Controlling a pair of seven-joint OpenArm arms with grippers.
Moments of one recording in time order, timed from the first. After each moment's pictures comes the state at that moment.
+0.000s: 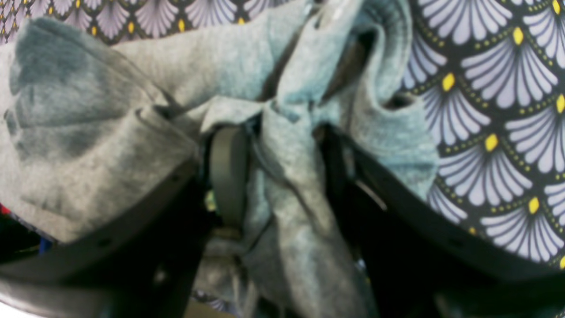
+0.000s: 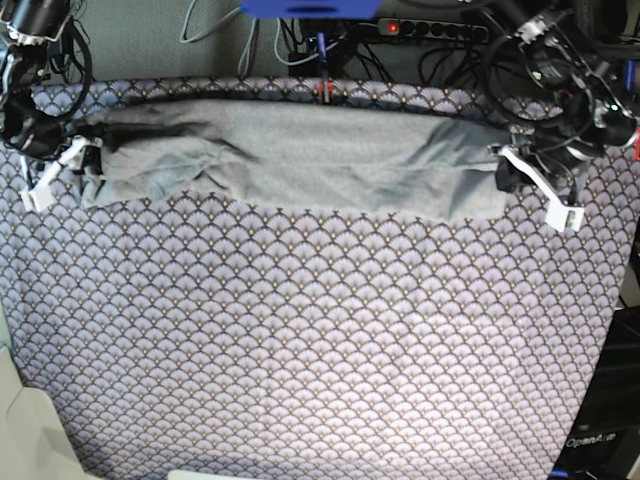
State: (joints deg) left arm 5.2 -0.8 -42.7 102.7 -34.1 -39.7 80.1; right arm -10.7 20.4 32.5 76.7 40.9 39.8 -62.4
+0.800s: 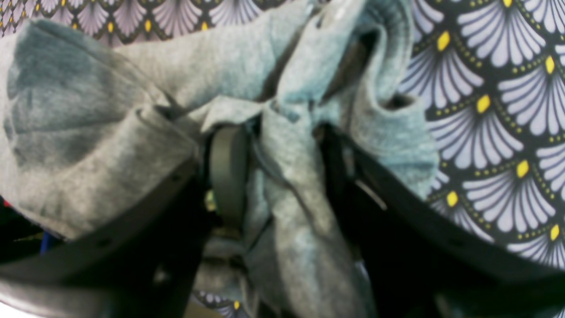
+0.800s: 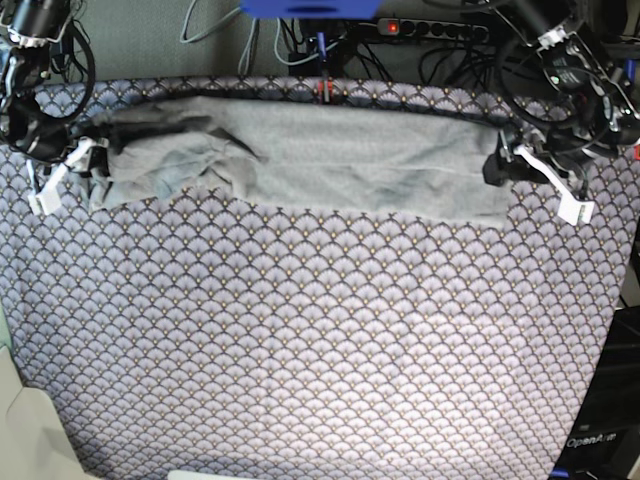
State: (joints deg) left arm 4.7 -3.9 -44.0 96.6 -36.9 -39.6 80.1; right arm -10.6 20.8 29.6 76.8 41.4 39.8 -61.8
